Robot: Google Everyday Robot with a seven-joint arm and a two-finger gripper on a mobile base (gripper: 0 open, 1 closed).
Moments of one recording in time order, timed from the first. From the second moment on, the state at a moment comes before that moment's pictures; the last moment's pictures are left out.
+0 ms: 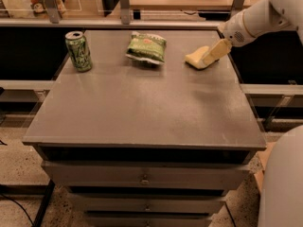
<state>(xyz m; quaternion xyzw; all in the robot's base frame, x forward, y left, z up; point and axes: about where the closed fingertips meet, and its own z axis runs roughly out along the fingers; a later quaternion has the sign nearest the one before) 0.748 -0.208 0.880 -0.49 0.78 0.10 0.37</state>
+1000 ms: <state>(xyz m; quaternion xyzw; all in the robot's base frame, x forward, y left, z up) 0.767 -0.208 0.823 -0.48 0.80 0.10 0.35</state>
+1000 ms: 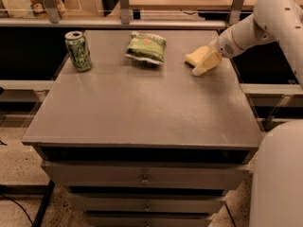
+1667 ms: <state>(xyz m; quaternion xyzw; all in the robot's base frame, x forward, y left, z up) 0.762 -0.206 0.821 -0.47 0.80 0.11 0.35</state>
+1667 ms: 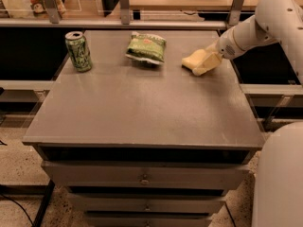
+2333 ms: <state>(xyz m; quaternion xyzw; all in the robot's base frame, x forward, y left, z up) 0.740 -0.187 0.853 -0.51 0.77 0.12 0.36</state>
